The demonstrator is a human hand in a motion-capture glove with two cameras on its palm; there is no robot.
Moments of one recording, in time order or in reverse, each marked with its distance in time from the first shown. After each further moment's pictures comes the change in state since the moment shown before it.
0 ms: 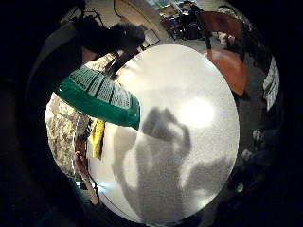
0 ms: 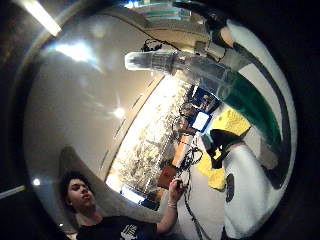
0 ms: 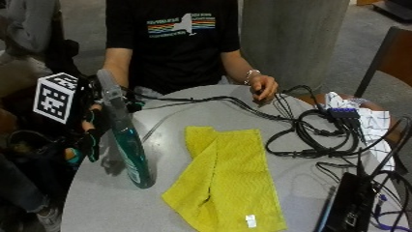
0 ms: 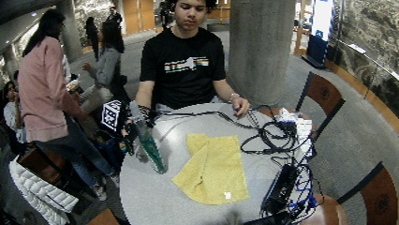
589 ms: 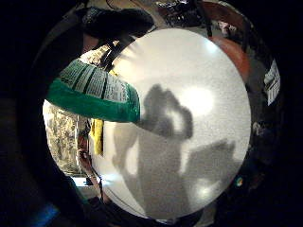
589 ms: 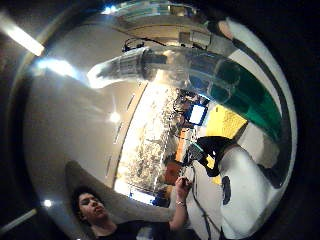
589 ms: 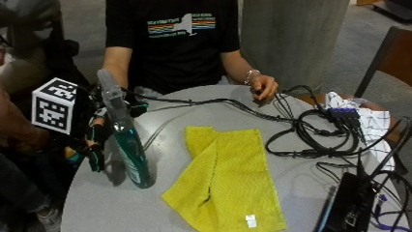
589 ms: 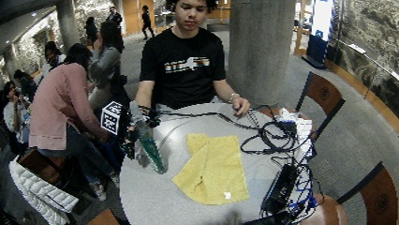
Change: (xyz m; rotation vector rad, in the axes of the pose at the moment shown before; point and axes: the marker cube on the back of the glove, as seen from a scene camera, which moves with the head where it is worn) arm 0.001 -0.019 0.016 -0.120 -0.015 0.130
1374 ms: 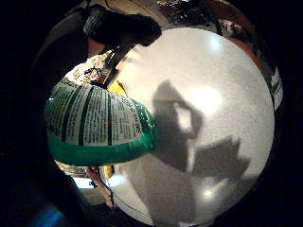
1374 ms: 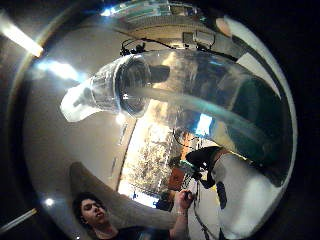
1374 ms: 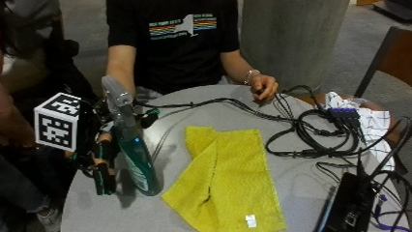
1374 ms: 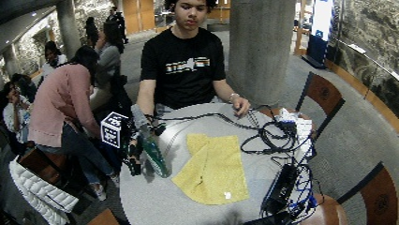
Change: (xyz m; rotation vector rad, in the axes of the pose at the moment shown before) arm -0.006 -0.052 0.036 0.026 -0.091 -0.018
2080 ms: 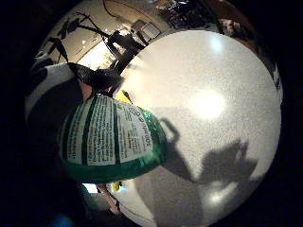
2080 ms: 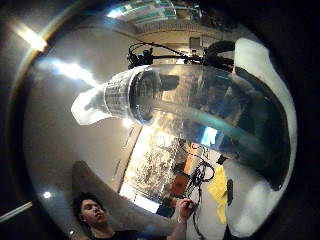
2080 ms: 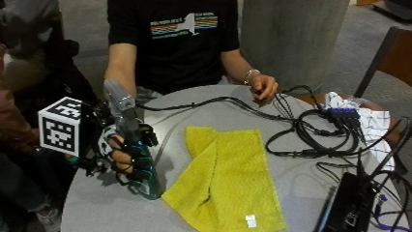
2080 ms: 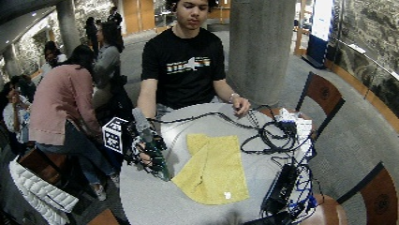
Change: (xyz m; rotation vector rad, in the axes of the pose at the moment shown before) arm -0.002 -0.011 0.011 0.077 -0.020 -0.014
